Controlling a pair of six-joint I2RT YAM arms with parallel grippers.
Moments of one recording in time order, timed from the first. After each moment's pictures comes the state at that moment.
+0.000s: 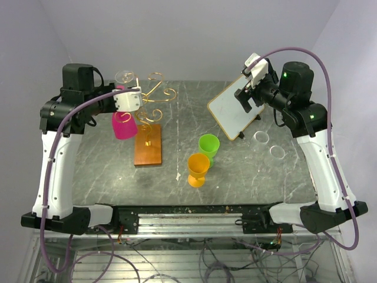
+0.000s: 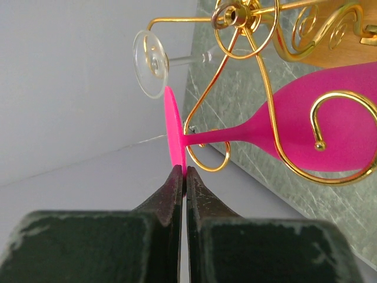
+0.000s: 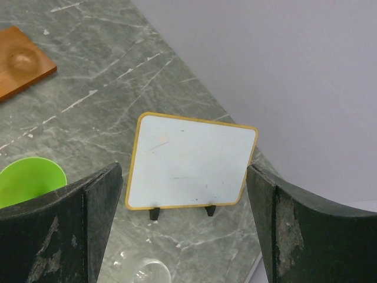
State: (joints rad) left arm -0.17 1.27 1.83 -1.15 0.14 1.33; right arm 0.34 1.29 1.73 -0.73 -0.23 -0.58
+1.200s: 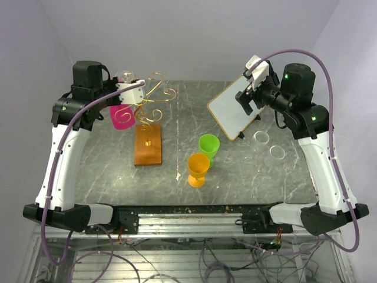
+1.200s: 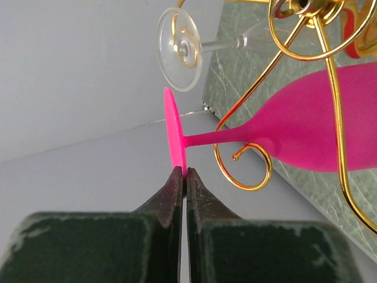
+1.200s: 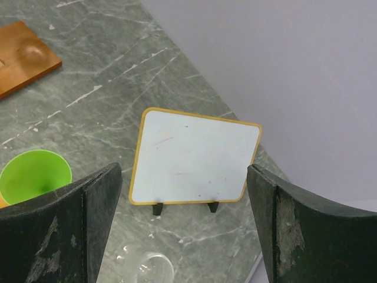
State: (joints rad) left arm -0.20 1.30 1.74 -0.96 -0.03 1.30; right arm 0.34 1.27 1.72 -0.75 -0.24 -0.58
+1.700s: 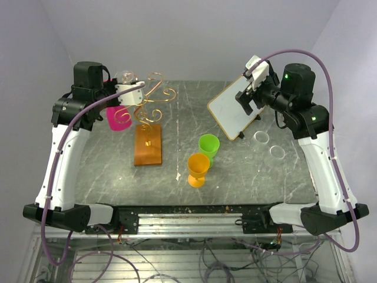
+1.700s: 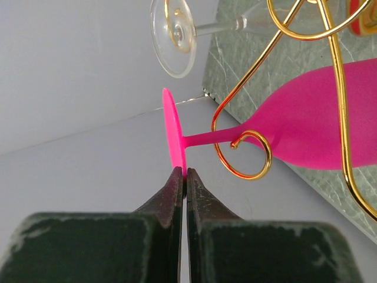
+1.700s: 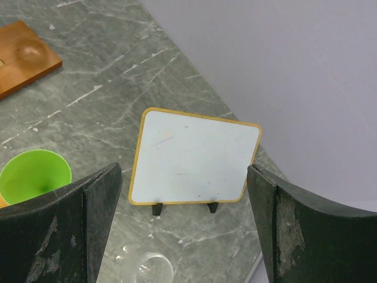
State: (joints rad) left arm -0.20 1.30 1.74 -0.99 -0.09 1.32; right arm 0.33 1.27 1.71 -0.75 -0.25 -0.59
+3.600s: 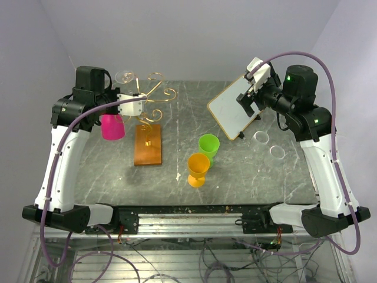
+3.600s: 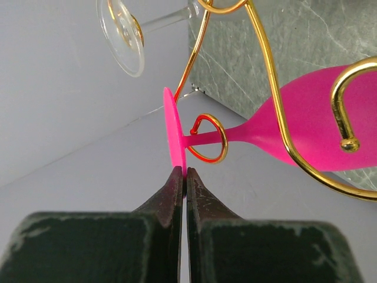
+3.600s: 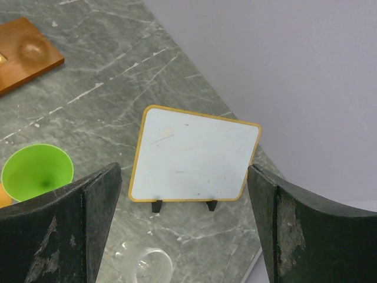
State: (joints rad) left arm -0.21 1.29 1.74 -1.12 -0.07 1.46; right arm 0.33 1.25 1.71 -0.77 -0.26 -0.60
